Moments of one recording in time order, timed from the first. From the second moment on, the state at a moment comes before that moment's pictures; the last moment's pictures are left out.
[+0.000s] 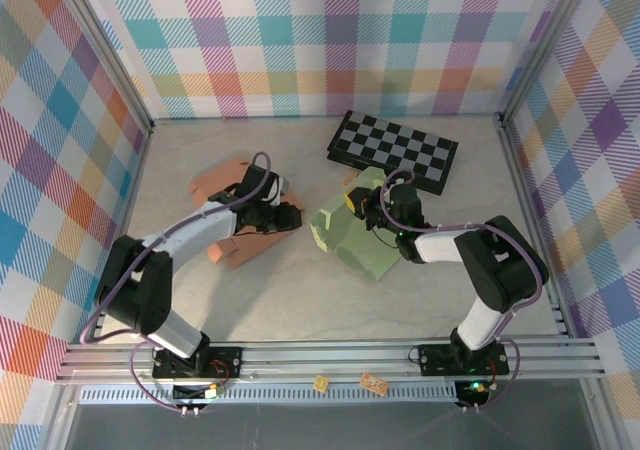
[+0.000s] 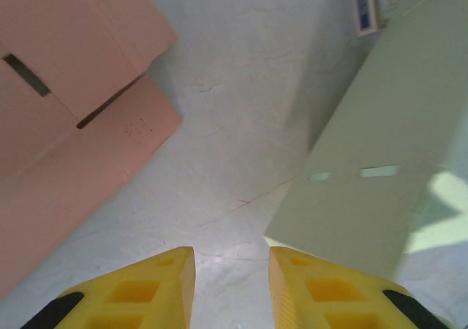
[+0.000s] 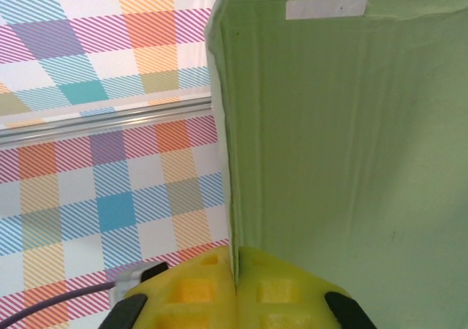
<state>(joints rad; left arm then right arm) -0.46 1.57 1.02 -0.44 0.31 -0.52 0.49 1.69 0.65 0.79 -0.32 1.54</state>
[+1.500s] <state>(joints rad) -0.72 1.64 1.03 -0.21 0.15 -0.51 0.49 1.66 0.68 0.72 -0.30 1.57</state>
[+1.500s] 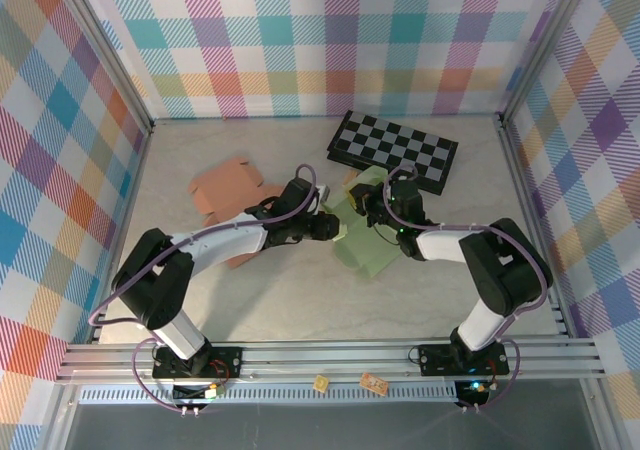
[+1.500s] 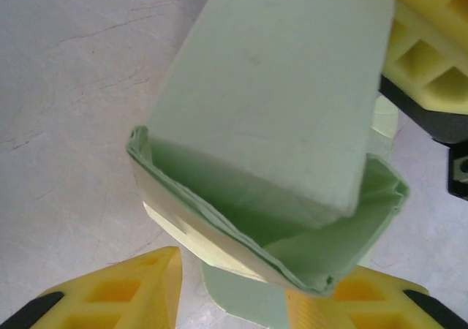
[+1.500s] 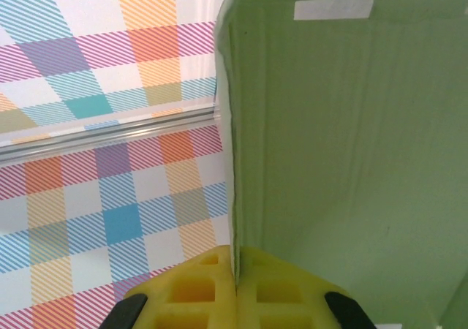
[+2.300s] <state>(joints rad) -0.72 1.54 0.98 -0.30 0.01 -0.50 0.53 1.78 0.76 0.81 -0.25 1.59</state>
